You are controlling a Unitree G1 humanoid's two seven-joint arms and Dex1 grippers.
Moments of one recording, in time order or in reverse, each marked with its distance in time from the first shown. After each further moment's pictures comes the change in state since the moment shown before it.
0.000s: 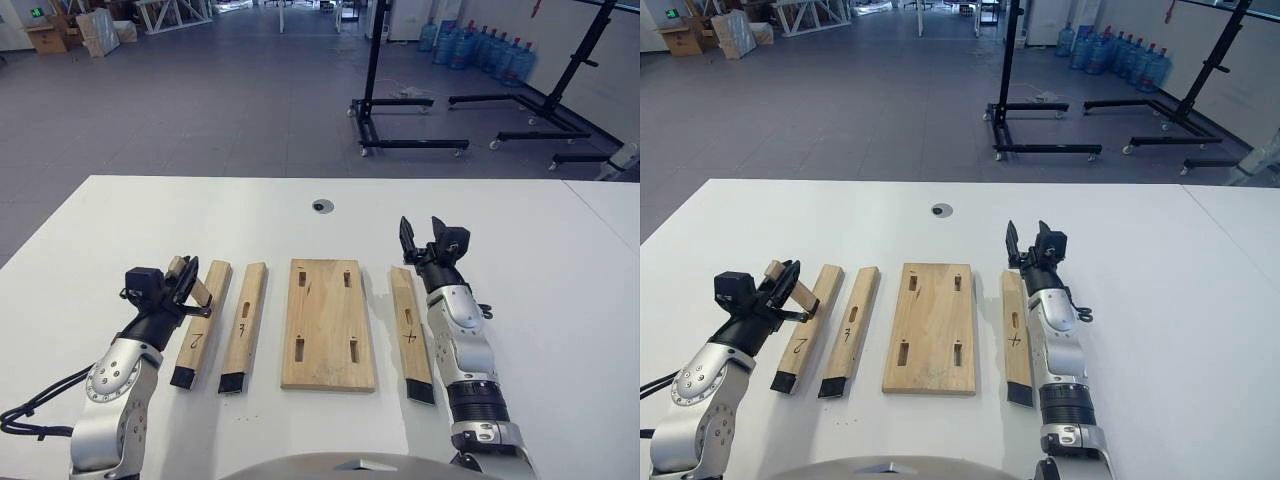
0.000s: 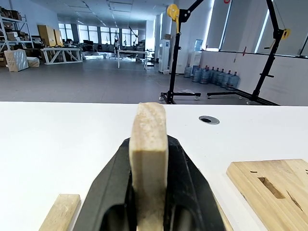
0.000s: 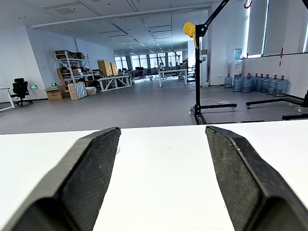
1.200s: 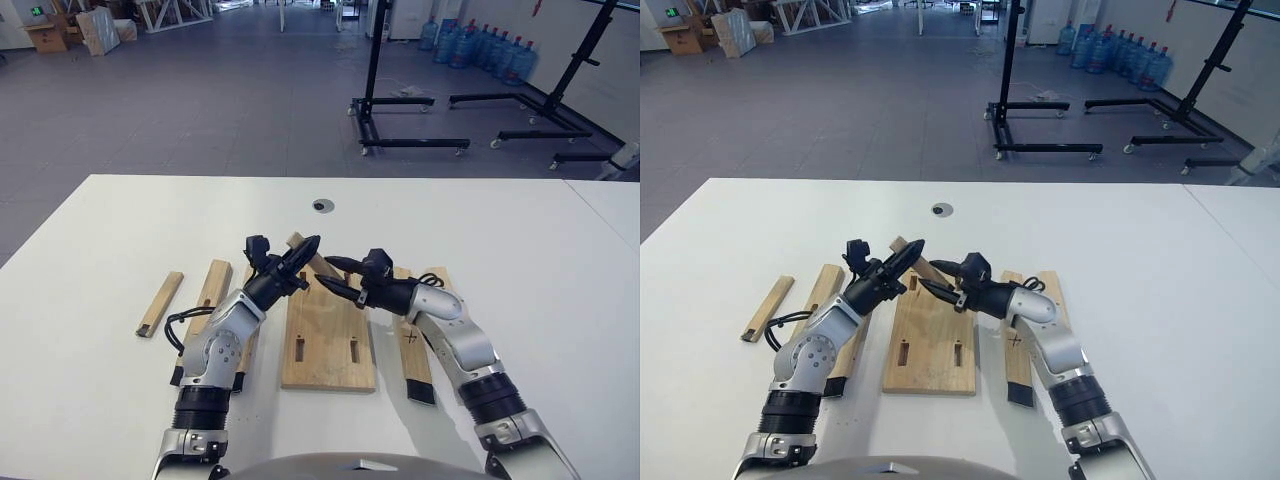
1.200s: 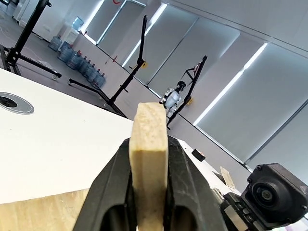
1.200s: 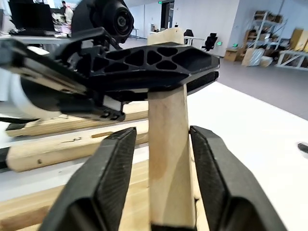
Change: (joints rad) left arm -0.411 -0.262 -0.202 0.426 -0.338 0.164 -0.280; right arm -0.022 -0.236 0.319 -0.137 0.169 0.245 0.741
